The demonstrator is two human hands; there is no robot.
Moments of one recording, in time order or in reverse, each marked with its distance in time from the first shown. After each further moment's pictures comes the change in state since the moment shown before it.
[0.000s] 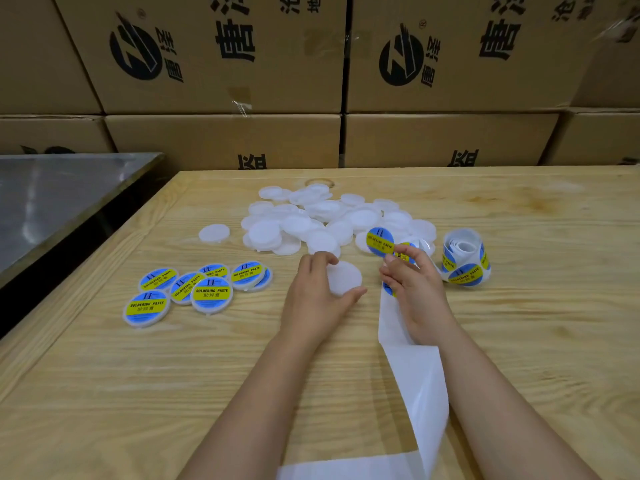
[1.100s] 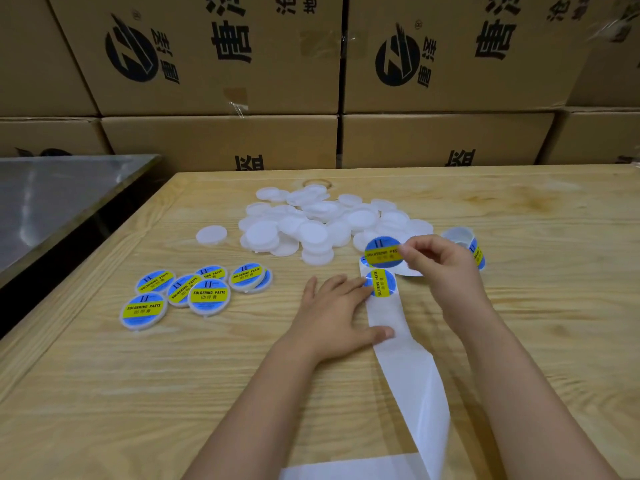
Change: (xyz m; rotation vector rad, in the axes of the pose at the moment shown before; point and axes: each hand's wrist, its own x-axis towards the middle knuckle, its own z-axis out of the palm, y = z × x) left_hand -0.009 0.003 0.006 0.349 -0.486 0.213; right_hand -0.006 -0.041 -0.020 -0.469 -0.056 -0.267
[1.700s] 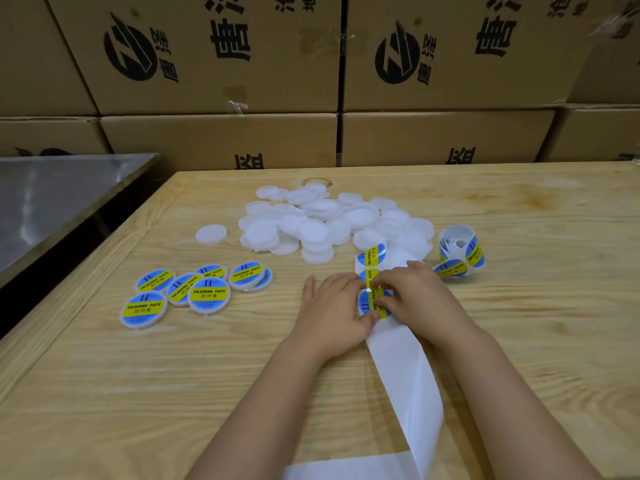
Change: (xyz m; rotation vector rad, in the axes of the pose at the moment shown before) left_hand 0.003 0.003 0.005 -0.058 0.116 -0.052; right_hand 0.000 0.032 0.012 -1.056 -0.320 -0.357
